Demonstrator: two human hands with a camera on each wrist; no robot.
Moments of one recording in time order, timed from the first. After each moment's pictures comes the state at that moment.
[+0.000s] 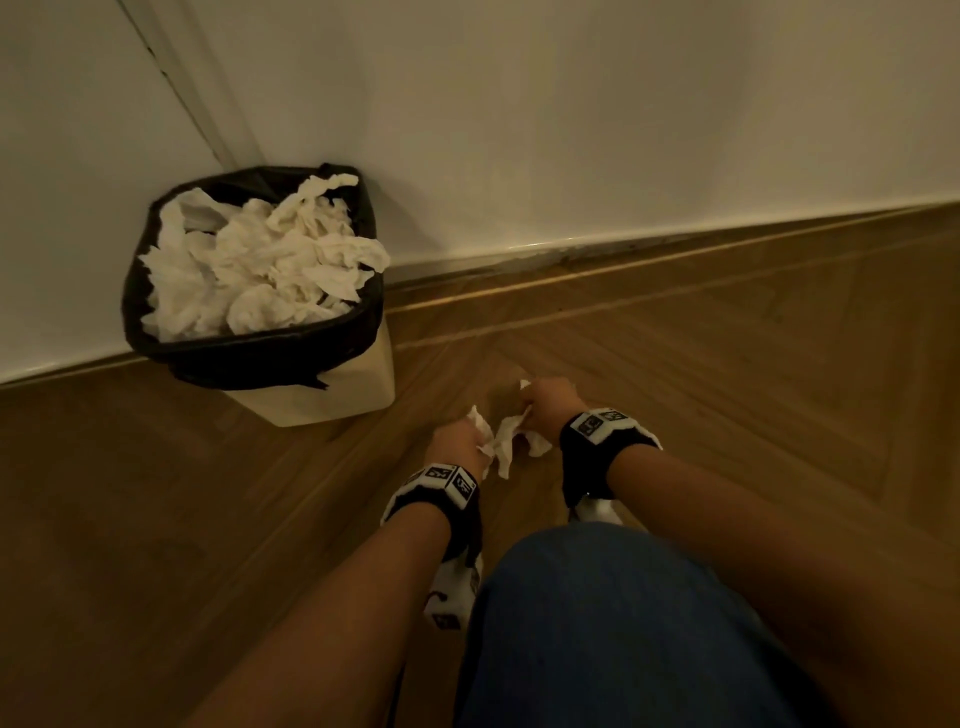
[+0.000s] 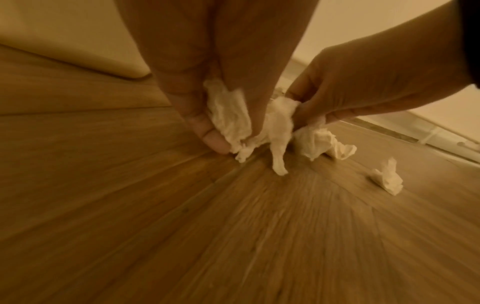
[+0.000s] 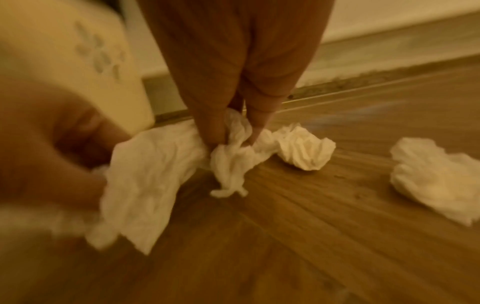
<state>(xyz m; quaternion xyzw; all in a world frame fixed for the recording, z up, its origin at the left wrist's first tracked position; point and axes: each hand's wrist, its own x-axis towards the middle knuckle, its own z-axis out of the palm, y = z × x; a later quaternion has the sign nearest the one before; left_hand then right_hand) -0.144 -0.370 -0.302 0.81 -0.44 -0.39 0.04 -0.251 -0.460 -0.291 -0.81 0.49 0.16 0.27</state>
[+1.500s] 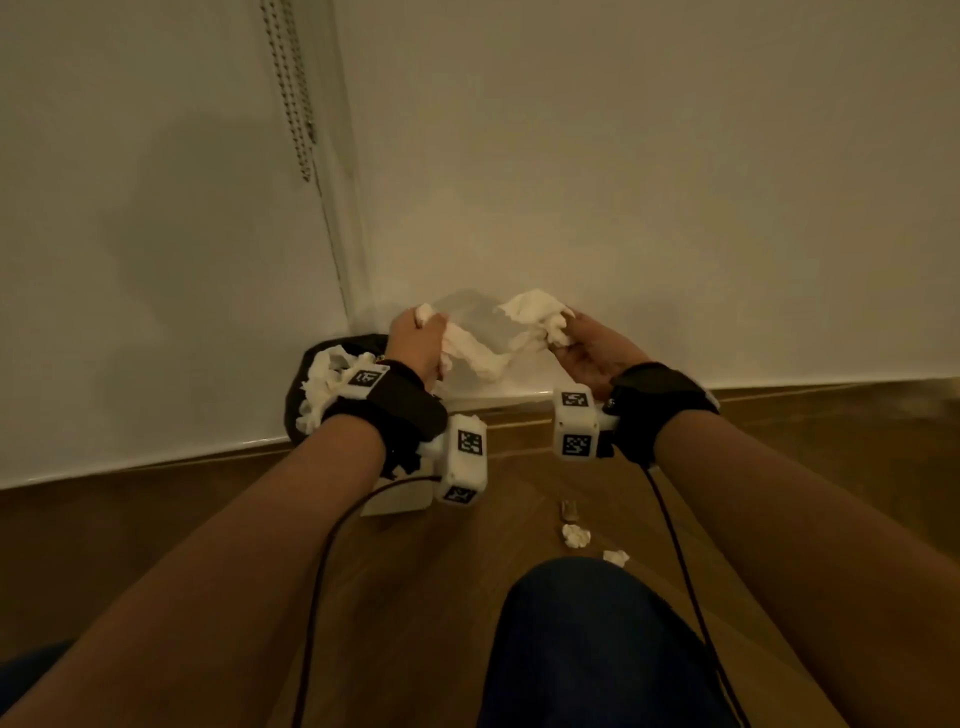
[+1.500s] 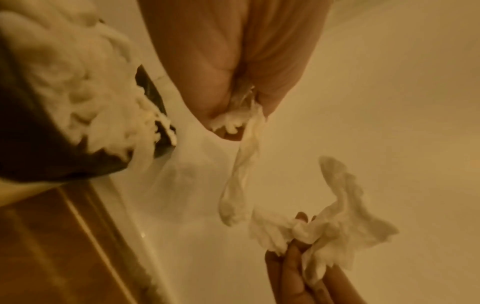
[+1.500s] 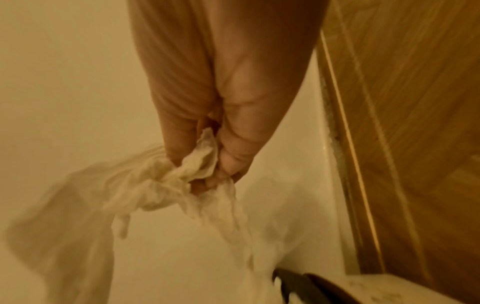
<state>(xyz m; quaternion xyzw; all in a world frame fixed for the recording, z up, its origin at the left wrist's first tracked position) -0.061 -0.386 -0.050 0.63 -0.27 -0.36 0.63 -0.235 -0.468 -0.042 -0.37 0.25 -0.38 0.81</state>
